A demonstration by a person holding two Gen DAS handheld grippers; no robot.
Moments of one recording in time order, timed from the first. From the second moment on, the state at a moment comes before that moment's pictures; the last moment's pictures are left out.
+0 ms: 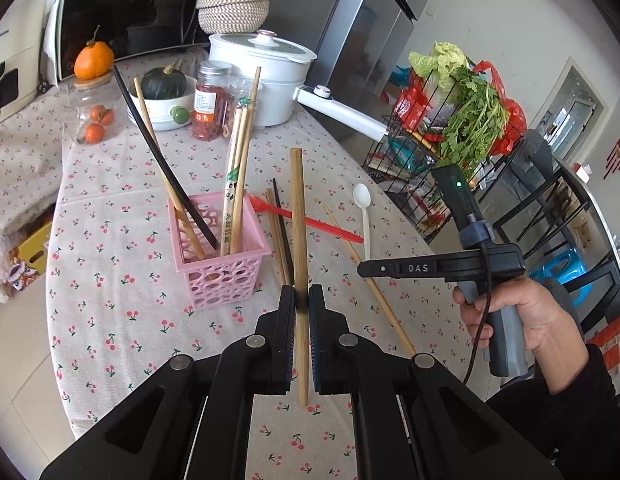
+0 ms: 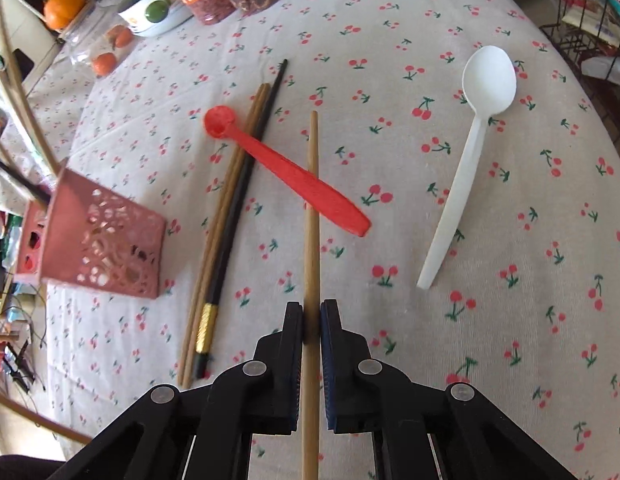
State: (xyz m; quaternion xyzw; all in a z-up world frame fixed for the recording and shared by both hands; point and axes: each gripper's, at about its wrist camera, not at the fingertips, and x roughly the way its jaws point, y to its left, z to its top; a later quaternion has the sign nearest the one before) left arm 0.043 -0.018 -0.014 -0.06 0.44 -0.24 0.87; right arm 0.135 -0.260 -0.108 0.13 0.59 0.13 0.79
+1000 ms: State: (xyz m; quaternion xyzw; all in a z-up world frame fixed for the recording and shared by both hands) left arm 0.036 0.056 0.089 -0.14 0.26 -0.18 0.94; right arm 0.072 -0.221 0.038 0.15 0.25 0.14 0.94
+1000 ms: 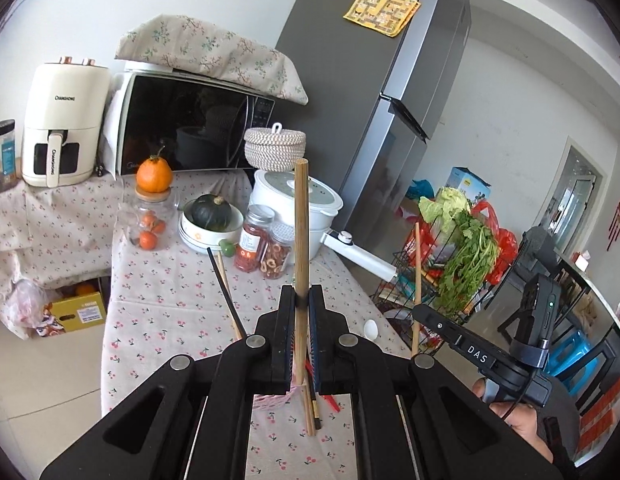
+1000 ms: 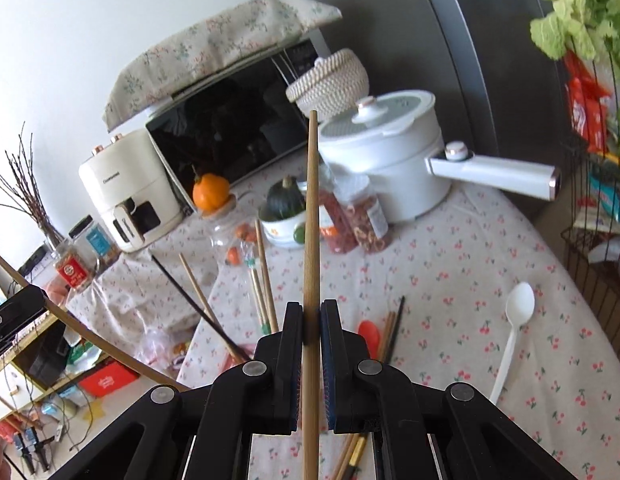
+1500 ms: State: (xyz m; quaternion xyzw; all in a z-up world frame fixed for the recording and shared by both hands) left arm 0.100 0.051 0.042 -0.10 0.32 -0.14 0.93; right arm 0.101 -0.169 0.036 0.15 0.14 0.12 0.97
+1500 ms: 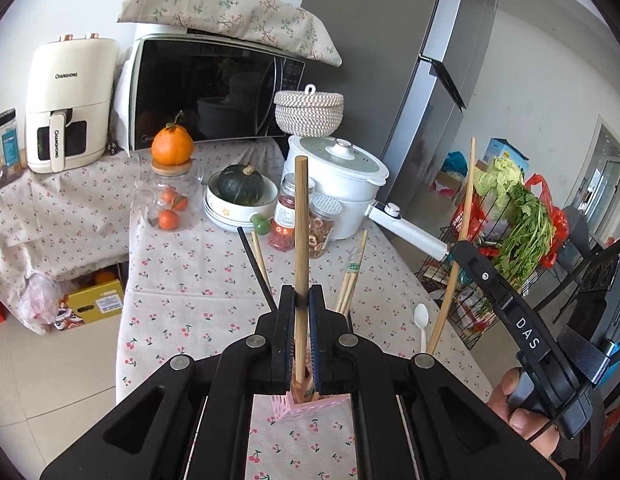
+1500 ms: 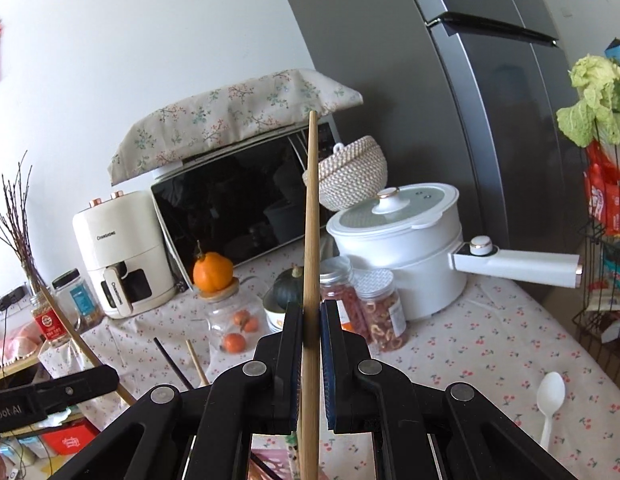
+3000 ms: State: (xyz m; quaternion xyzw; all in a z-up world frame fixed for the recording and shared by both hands) left arm 0.093 0.092 -0.027 -0.12 0.45 -0.08 0.88; right arm 0.112 -0.154 0.005 0.15 0.20 0.05 0.97
